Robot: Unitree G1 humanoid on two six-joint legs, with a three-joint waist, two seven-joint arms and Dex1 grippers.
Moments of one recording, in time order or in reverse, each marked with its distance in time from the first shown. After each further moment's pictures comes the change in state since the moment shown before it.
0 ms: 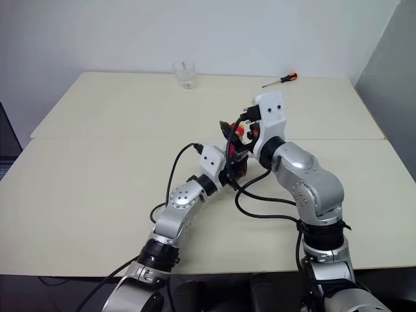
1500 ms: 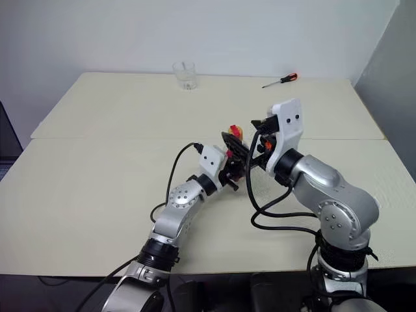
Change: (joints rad) left arm -0.003 0.000 0.004 0.002 -0.001 0.001 -0.017; right arm 0.095 -0.032 -0.086 -0.199 0.208 0.166 -0.006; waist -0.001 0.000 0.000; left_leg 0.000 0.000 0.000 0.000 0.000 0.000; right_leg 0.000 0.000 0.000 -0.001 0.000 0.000
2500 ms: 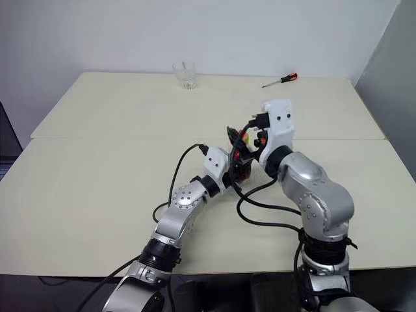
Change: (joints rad) left arm -0.001 -0.002 -0.030 0.001 0.007 0.006 -0.003; right arm 0.003 0.079 0.009 0.035 -0.194 -0.013 -0.010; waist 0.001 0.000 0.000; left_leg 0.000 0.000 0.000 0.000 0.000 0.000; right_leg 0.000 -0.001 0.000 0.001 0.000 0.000
